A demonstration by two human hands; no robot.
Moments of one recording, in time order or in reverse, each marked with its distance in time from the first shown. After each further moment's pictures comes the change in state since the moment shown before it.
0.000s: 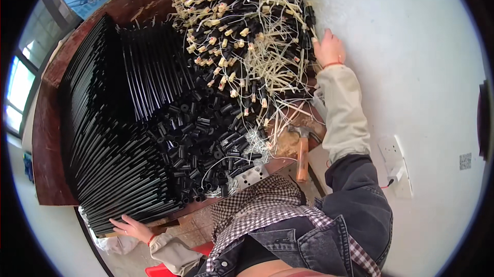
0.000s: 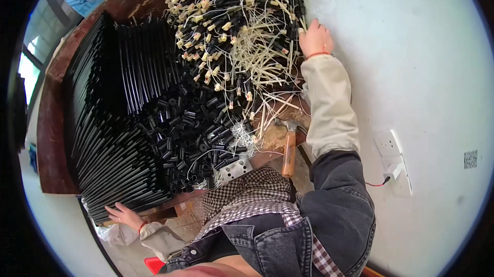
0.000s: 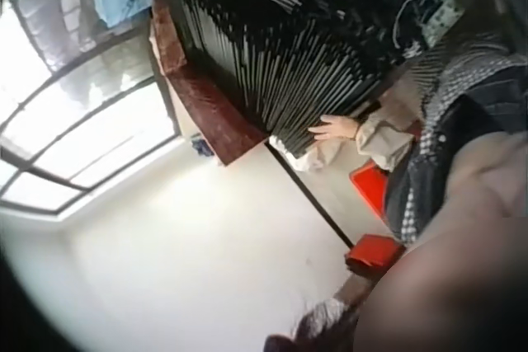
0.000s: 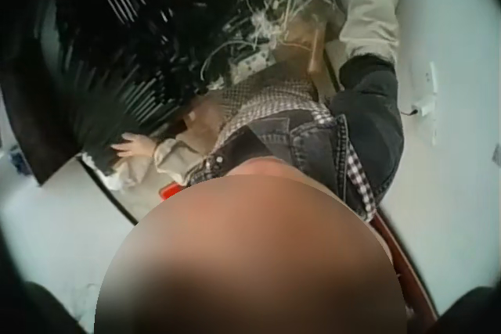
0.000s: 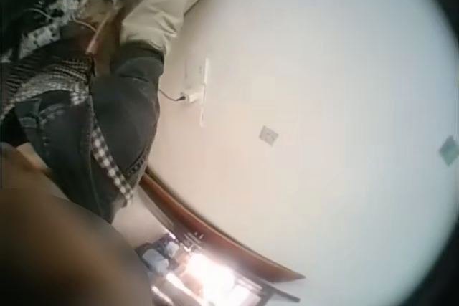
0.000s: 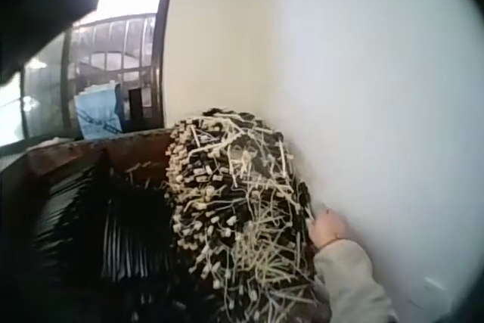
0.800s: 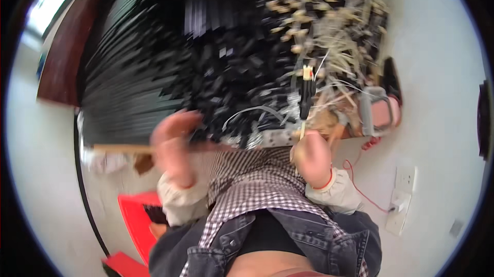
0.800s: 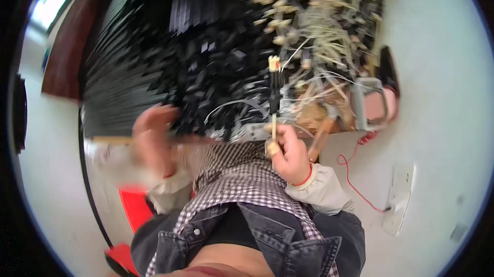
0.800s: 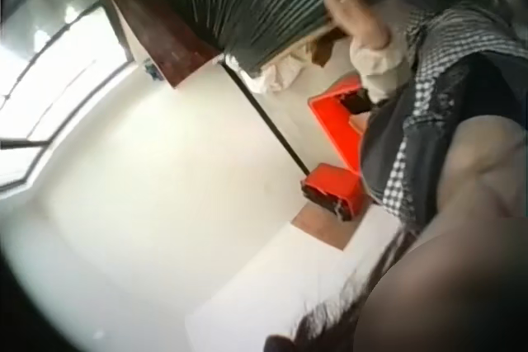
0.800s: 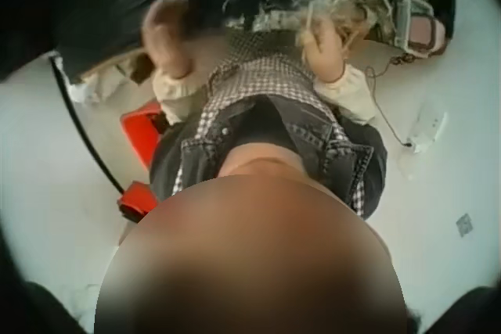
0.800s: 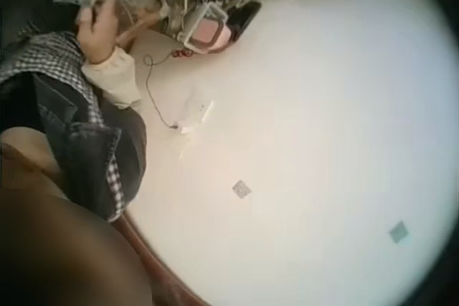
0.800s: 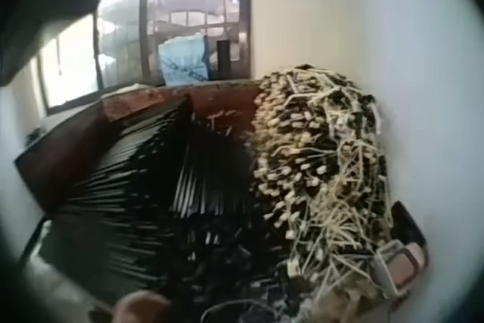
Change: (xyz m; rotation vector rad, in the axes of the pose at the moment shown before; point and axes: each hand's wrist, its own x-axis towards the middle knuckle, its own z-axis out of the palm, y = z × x) left_hand -0.082 0.224 -0.098 -1.422 -0.731 -0.142; right_hand -0.250 -0.116 -0.182 1.472 -1.063 0.177
